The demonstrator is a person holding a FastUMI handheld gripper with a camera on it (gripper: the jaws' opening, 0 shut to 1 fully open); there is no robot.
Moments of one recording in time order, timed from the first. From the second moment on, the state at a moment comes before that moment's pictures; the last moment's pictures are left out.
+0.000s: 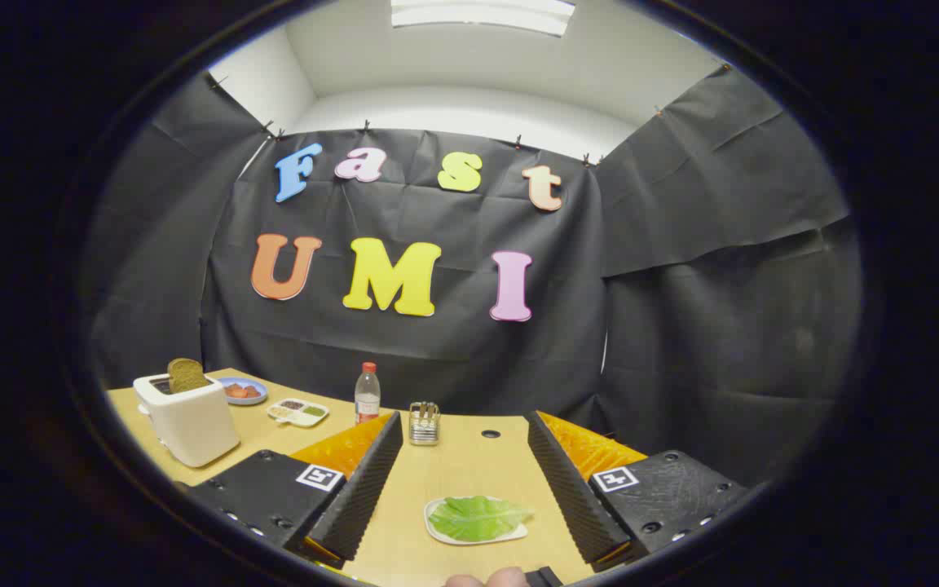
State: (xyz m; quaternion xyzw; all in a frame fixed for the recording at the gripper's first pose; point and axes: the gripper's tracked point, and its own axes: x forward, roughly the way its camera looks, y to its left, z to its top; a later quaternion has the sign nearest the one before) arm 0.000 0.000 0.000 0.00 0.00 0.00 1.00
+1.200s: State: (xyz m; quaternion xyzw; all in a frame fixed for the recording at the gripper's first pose) arm 0.006 -0.020 -0.009 -0.01 0.00 0.00 1.00
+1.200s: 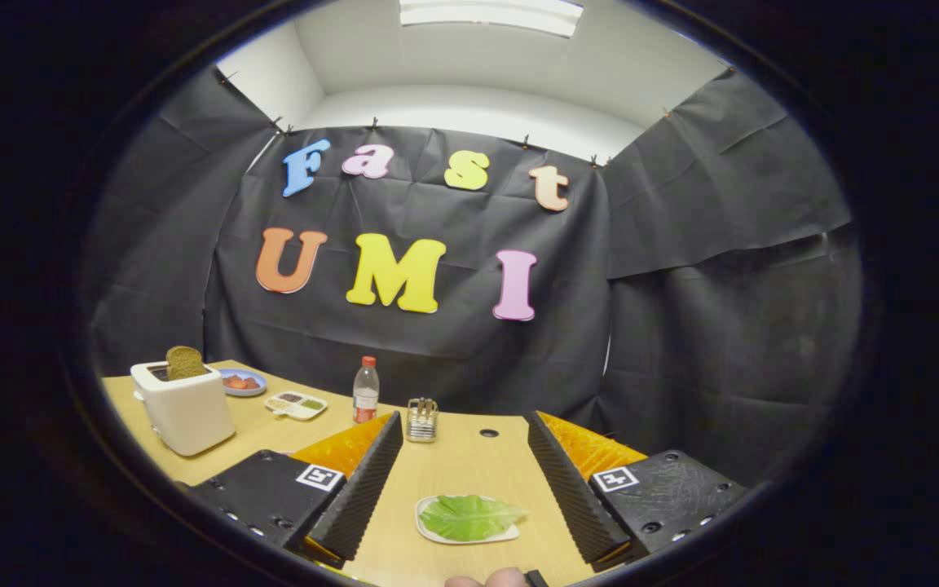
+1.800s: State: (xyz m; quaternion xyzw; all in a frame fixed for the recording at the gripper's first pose) arm 0.036 -0.085 -0.122 0.07 0.12 -0.01 0.99
